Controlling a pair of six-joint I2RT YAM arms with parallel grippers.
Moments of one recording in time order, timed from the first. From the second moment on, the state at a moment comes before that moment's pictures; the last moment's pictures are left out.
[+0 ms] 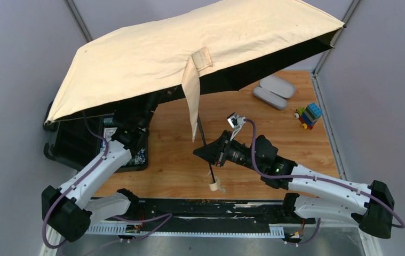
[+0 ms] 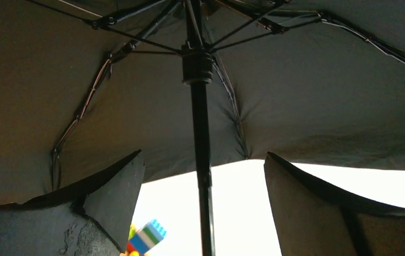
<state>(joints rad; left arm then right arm) -0.53 1.06 0.94 0.60 -0.06 -0.99 1.09 0.97 0.68 0.34 -0.08 0.75</state>
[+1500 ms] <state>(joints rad) -0.53 1.32 0.96 1.04 -0.24 -1.13 1.11 0.94 0.61 0.38 -0.11 0.81</state>
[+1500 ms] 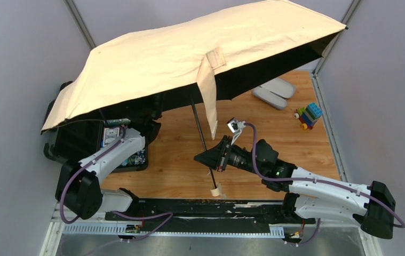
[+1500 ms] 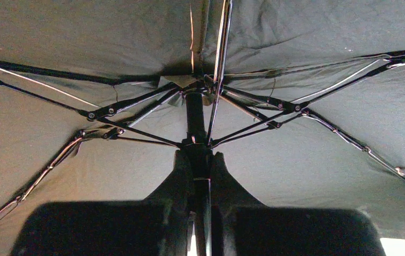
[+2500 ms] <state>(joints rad) -0.58 1.24 0.95 0.93 -0.18 -1.05 1.12 0.92 0.66 0.13 0.03 0.48</state>
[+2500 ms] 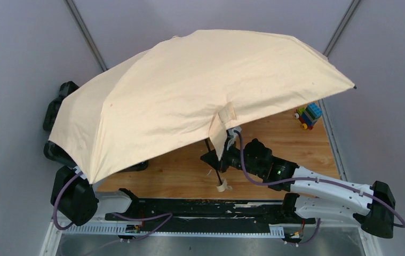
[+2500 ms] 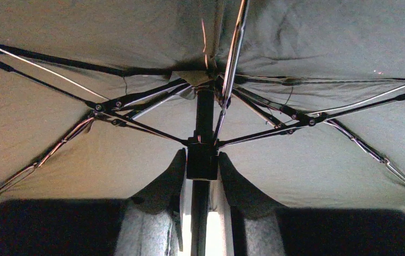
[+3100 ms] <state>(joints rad) -0.63 1.19 0.84 0.99 -0.08 -1.04 1.09 0.88 0.68 0.14 -0.03 0.40</state>
